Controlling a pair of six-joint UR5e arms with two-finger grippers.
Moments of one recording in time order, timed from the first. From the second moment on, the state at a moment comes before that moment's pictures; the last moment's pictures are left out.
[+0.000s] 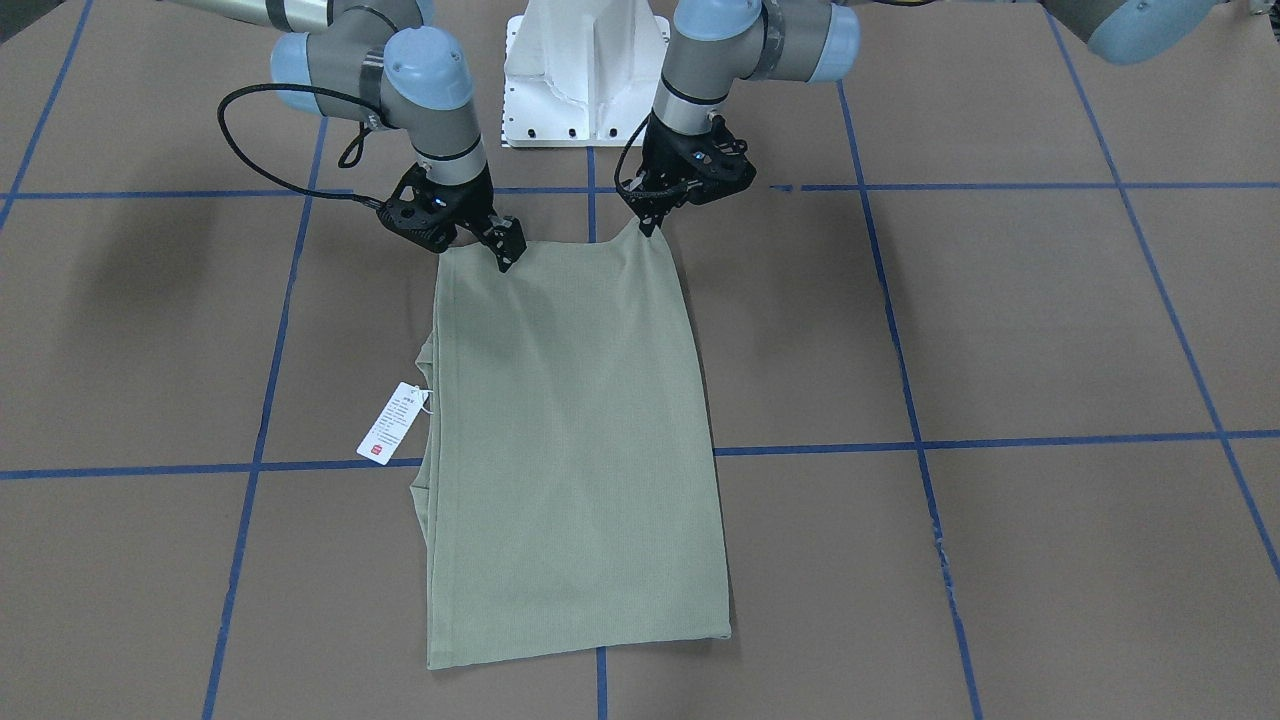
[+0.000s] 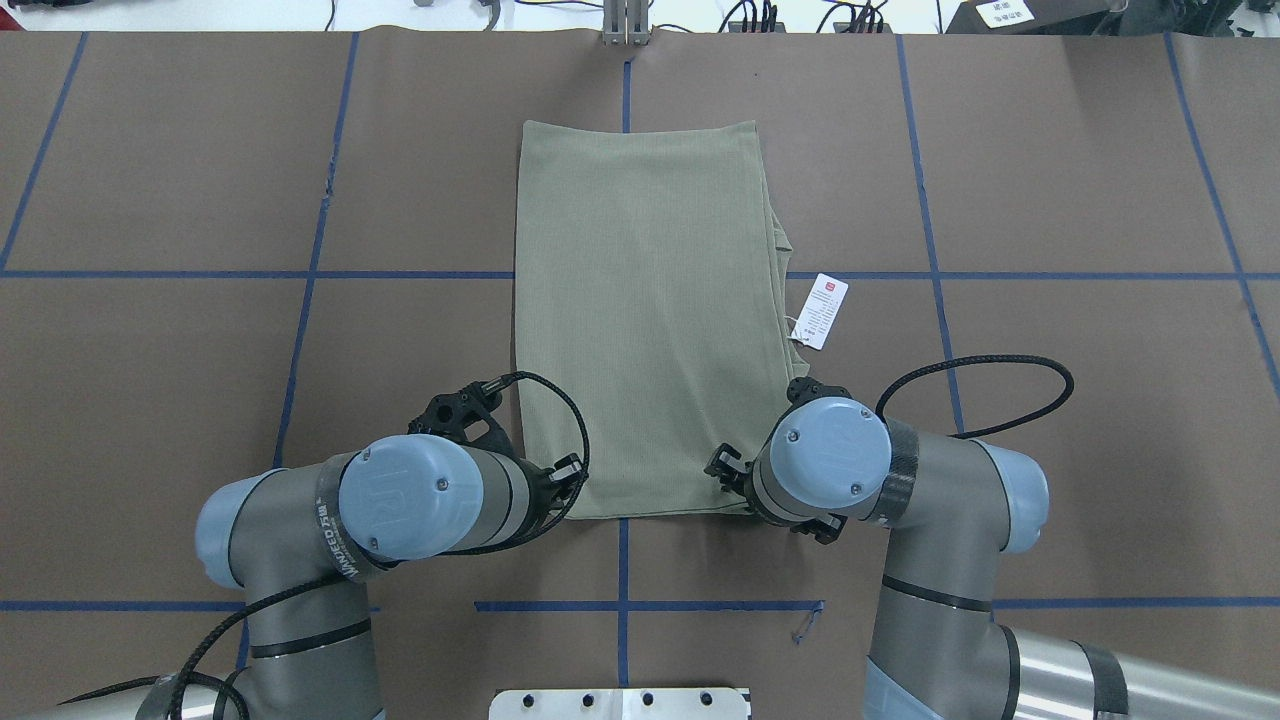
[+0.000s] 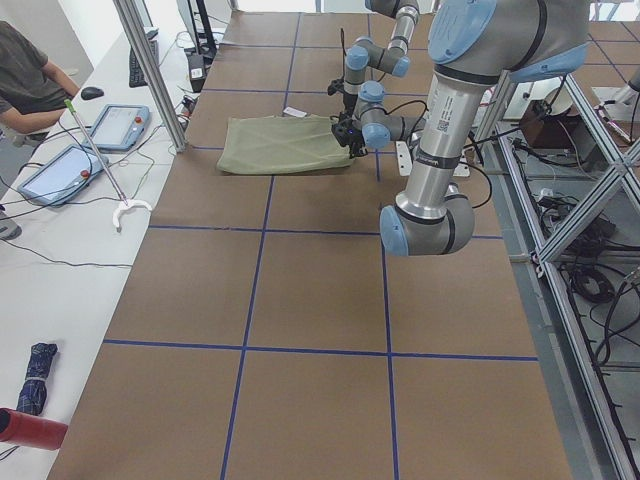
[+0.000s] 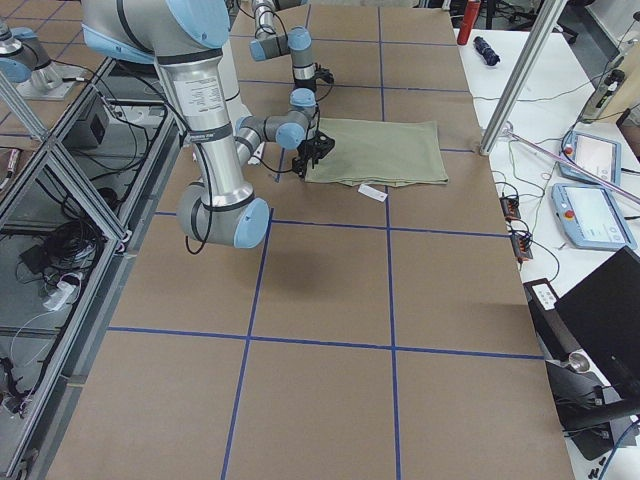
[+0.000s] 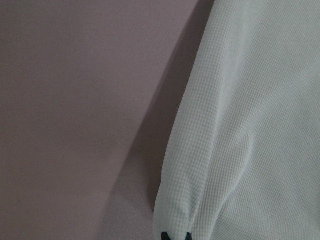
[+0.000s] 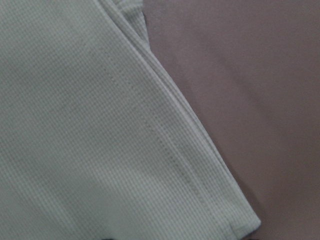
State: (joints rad) left arm -0.29 -2.07 -1.84 -1.79 -1.65 -1.93; right arm 0.33 -1.16 1.81 -1.47 1.76 1.90
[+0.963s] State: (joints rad) left arm -0.29 -2.07 -1.84 -1.79 -1.65 -1.93; right arm 0.34 -1.15 1.84 -1.48 1.77 1.89
